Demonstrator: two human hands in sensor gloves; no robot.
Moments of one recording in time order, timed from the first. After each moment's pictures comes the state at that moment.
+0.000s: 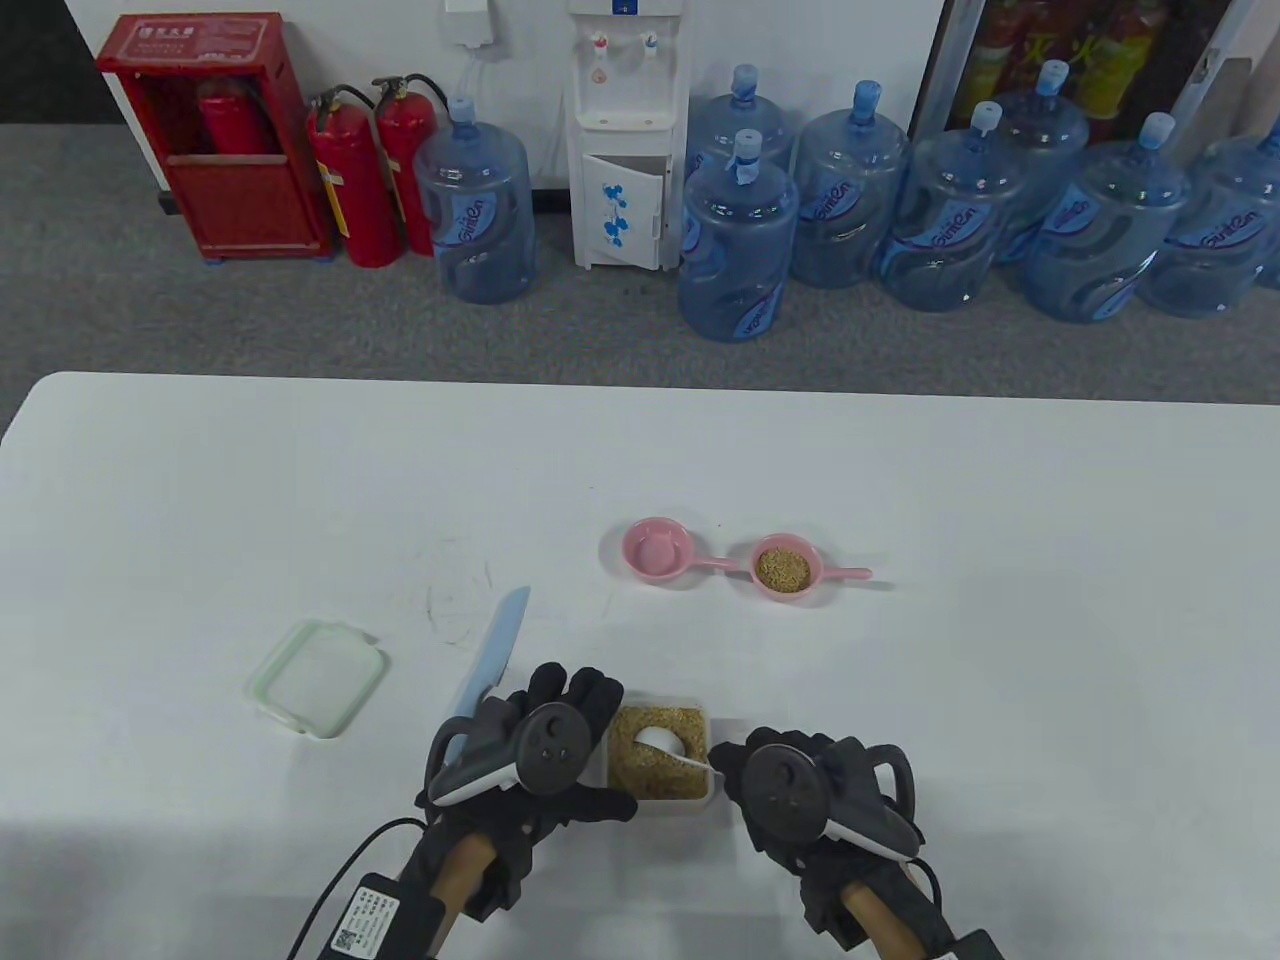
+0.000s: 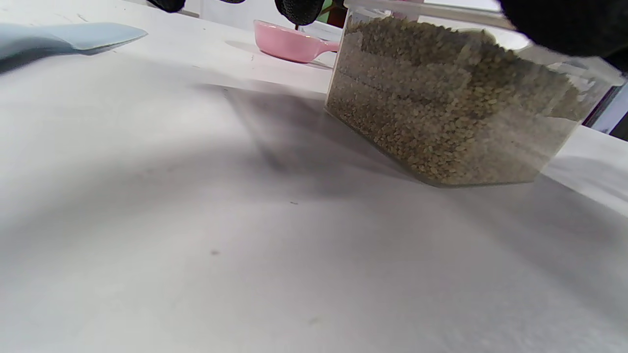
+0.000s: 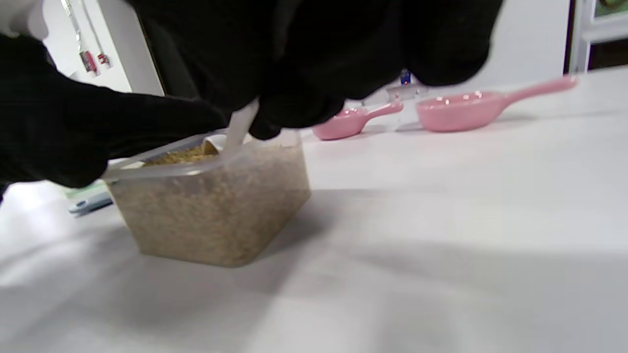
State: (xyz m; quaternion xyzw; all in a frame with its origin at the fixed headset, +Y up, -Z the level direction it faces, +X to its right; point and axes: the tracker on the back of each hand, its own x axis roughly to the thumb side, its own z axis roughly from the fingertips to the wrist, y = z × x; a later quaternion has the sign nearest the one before) left_hand -0.130 -0.749 -0.270 -0.16 -0.23 0.09 0.96; right_hand 0.114 -0.704 -0.233 0.19 0.06 0.97 0.12
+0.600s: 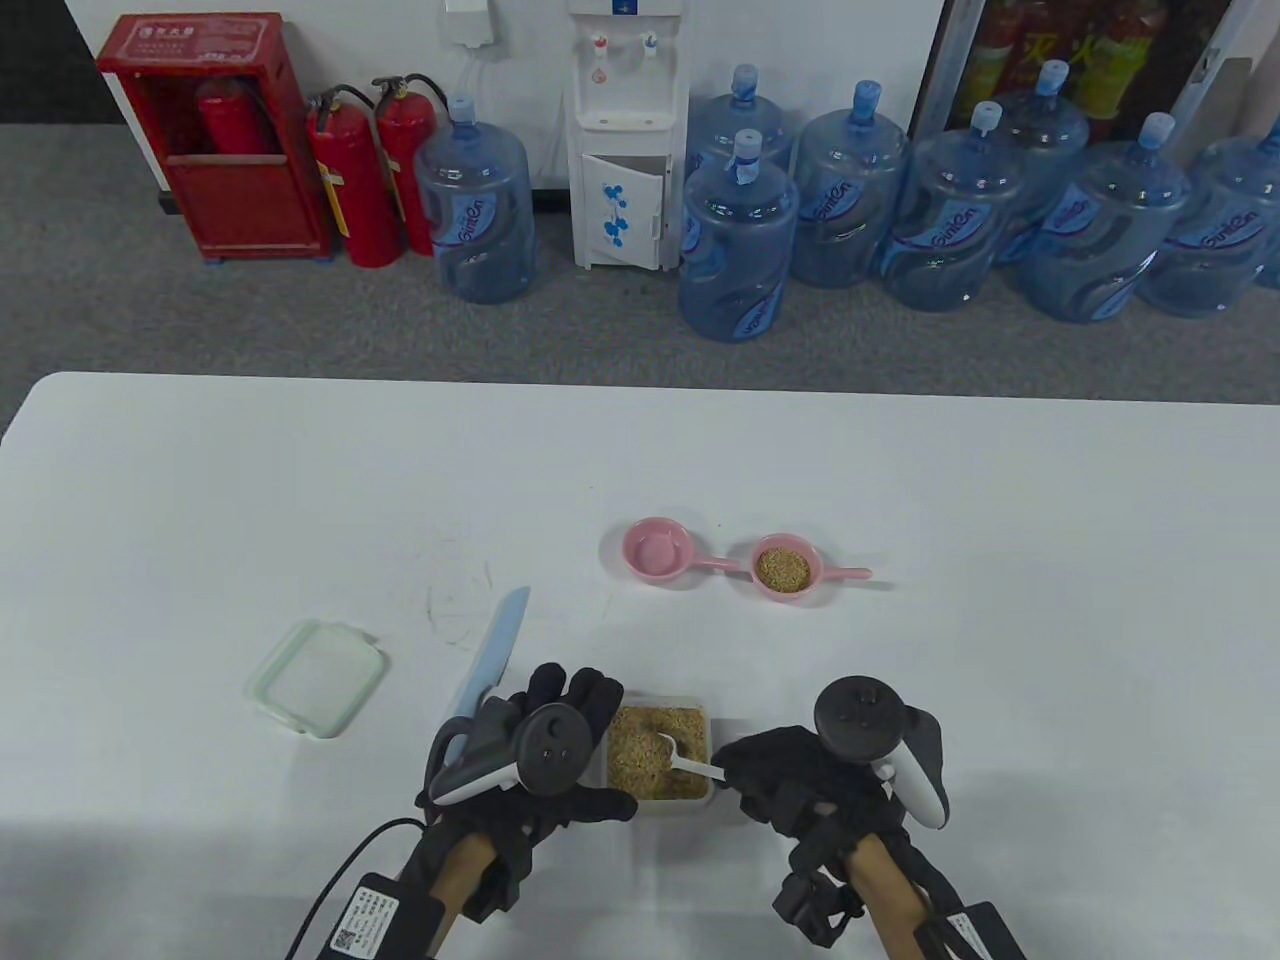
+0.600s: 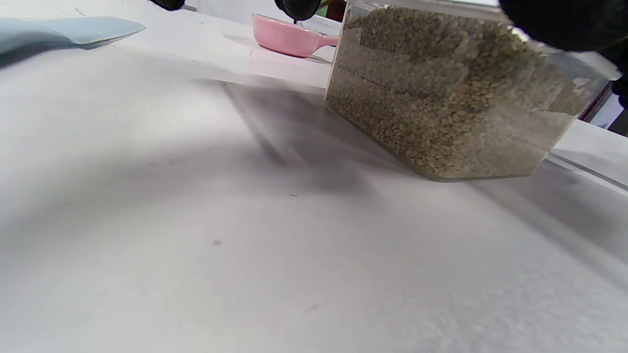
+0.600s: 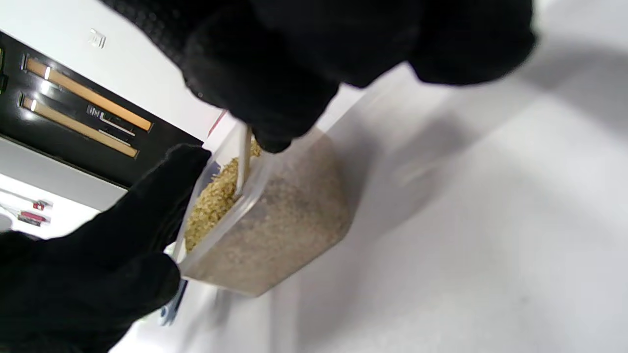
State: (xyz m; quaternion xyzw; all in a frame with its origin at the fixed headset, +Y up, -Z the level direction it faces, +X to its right) left_hand -0.129 -0.750 -0.270 -0.17 -0.24 0.09 0.95; right_hand 0.151 -0.744 -0.260 0.03 0.22 0.87 0.43
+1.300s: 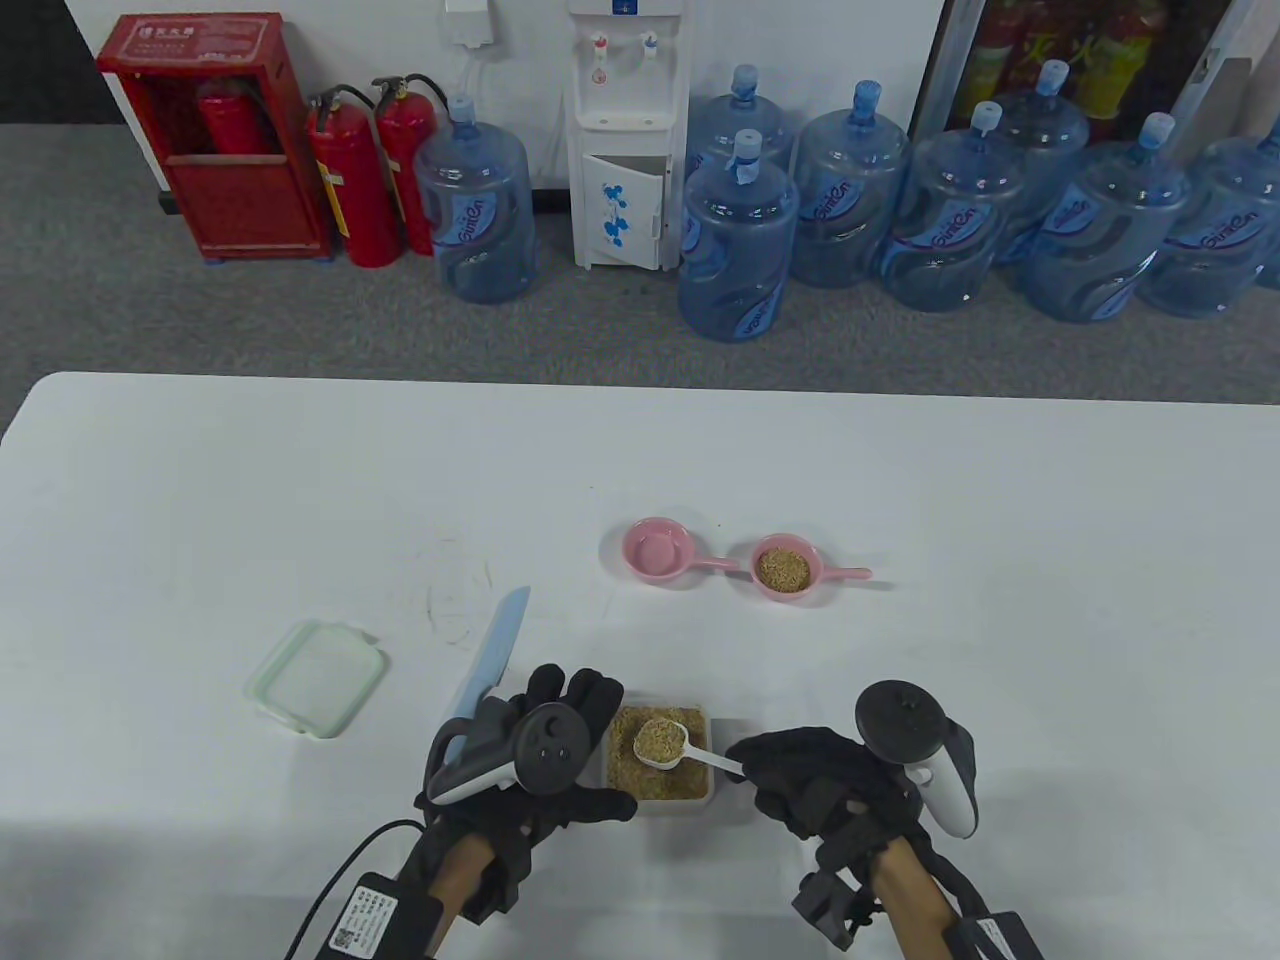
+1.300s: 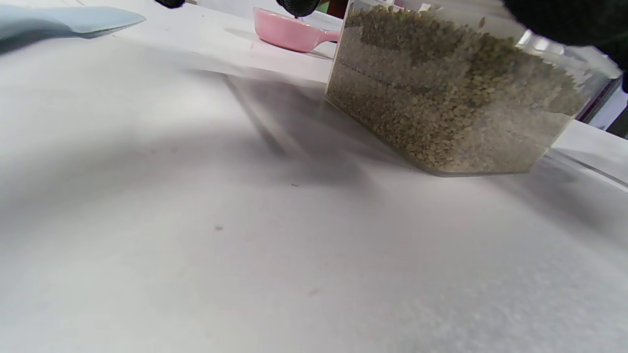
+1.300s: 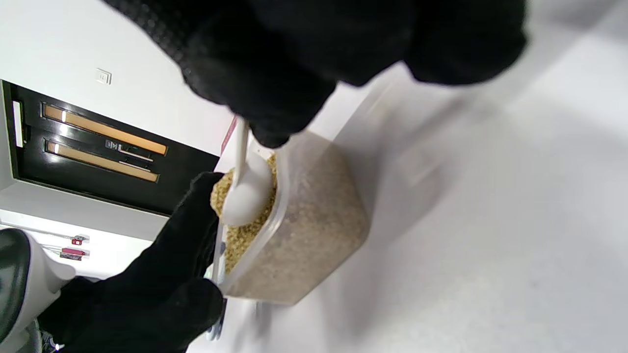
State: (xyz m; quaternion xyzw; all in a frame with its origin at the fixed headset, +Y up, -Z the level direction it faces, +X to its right) left_hand -0.131 -0.752 -0.270 -0.17 -0.24 0.09 0.95; right_hand 0.169 -0.748 -0.256 0.03 0.22 0.84 0.49
